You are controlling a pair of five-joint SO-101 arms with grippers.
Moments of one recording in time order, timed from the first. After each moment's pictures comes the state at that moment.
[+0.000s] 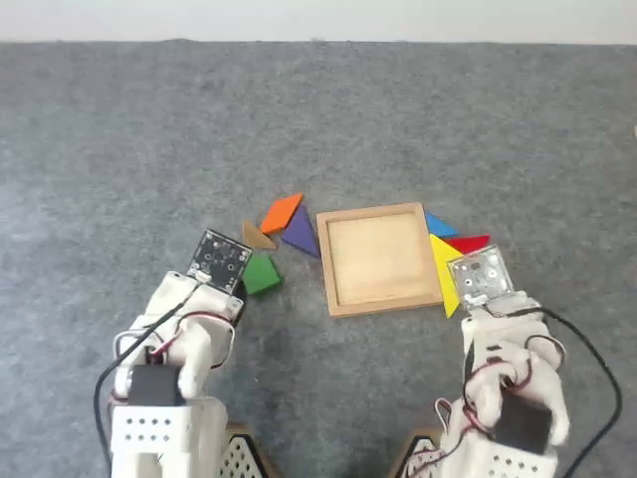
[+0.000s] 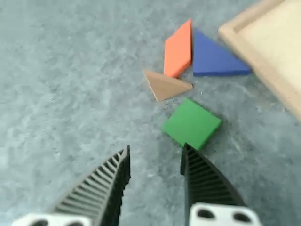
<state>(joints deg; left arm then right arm) -5.4 -85.2 84.4 60.7 -20.5 10.5 -101.7 79.9 70.2 36.7</state>
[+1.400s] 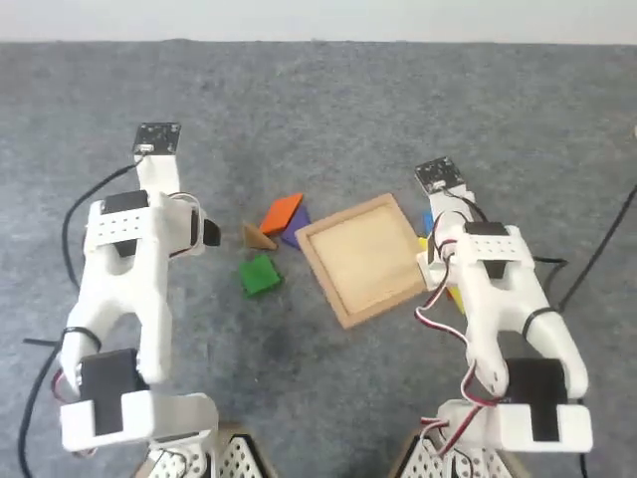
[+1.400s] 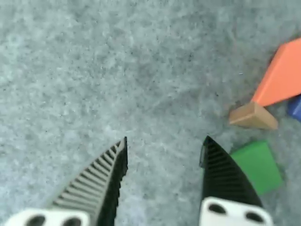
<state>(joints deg) -17.5 -2.8 32.2 59.2 -4.9 -3.8 -4.0 42.2 47.4 18.5</state>
